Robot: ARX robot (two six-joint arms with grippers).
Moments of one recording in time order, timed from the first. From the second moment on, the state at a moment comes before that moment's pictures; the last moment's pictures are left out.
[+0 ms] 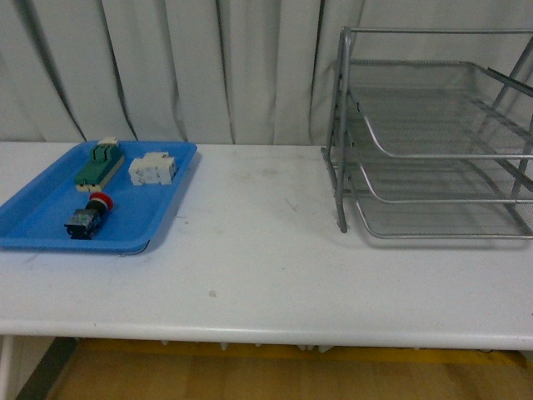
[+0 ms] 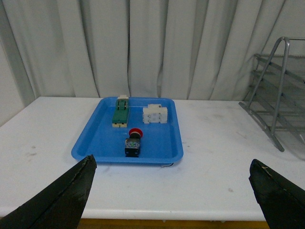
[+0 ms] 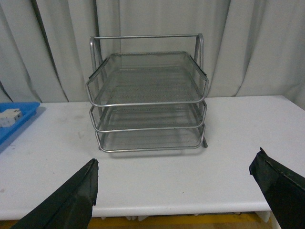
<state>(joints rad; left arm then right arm) 0.00 0.01 0.01 0.00 0.00 0.00 0.00 0.00 0.01 0.00 0.00 0.00</state>
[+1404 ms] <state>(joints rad) 0.00 0.01 0.01 0.00 0.00 0.00 -0.12 1.78 0.66 1.19 -0.15 1.31</state>
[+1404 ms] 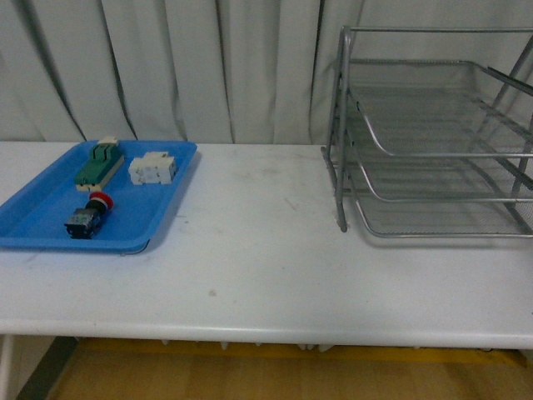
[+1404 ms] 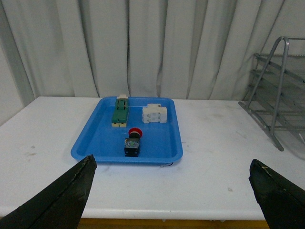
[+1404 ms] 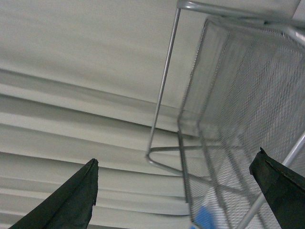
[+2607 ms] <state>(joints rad) 0.00 0.01 0.01 0.00 0.00 0.00 -0.02 2.29 0.83 1.29 -0.08 1.53</state>
